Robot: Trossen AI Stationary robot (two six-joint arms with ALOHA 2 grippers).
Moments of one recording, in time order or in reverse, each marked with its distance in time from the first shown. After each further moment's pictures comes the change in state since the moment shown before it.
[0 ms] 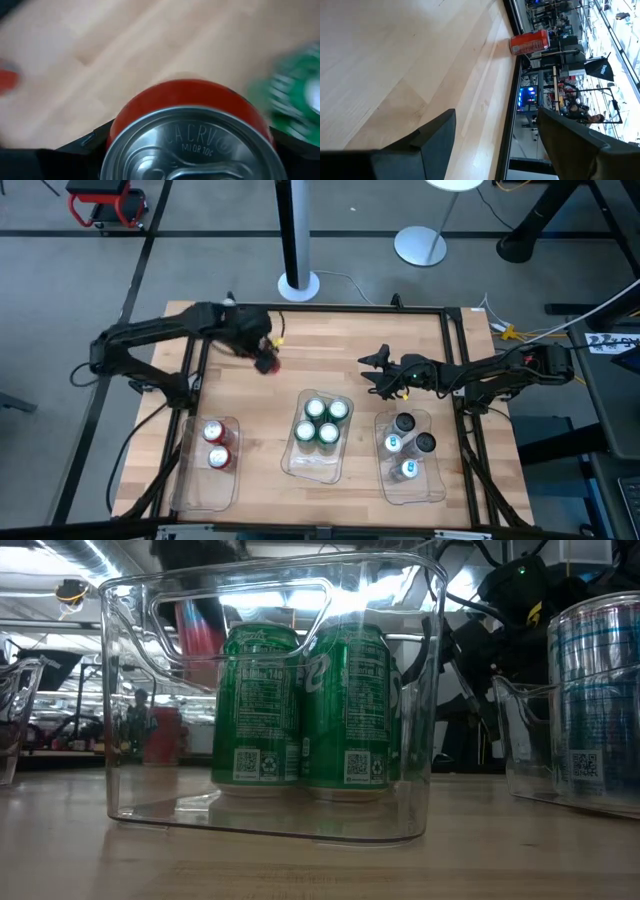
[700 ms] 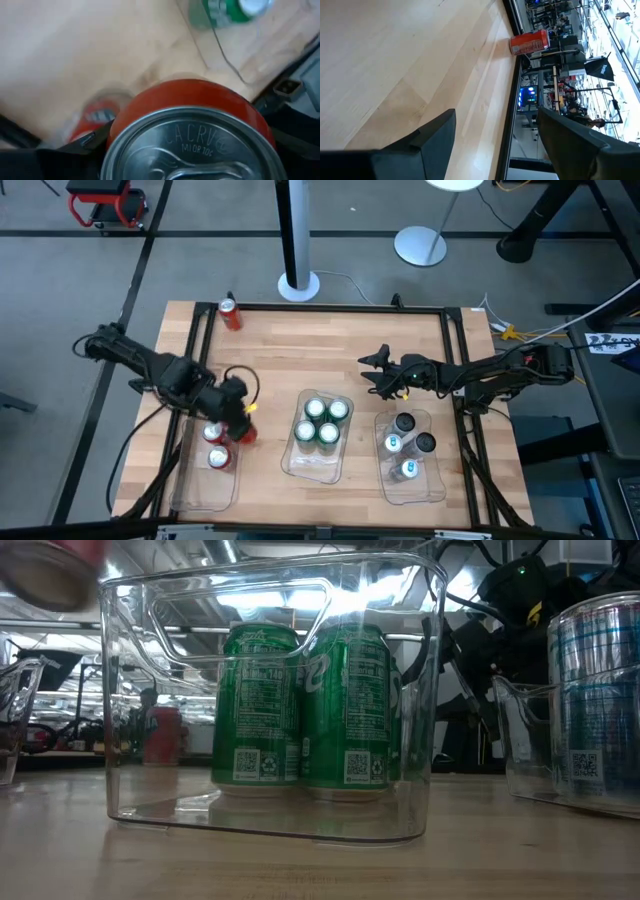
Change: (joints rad) left arm -0.735 -0.082 0.001 -0.109 0.023 -0.804; right arm 0.000 0.000 0.000 0.000 0.000 0.003
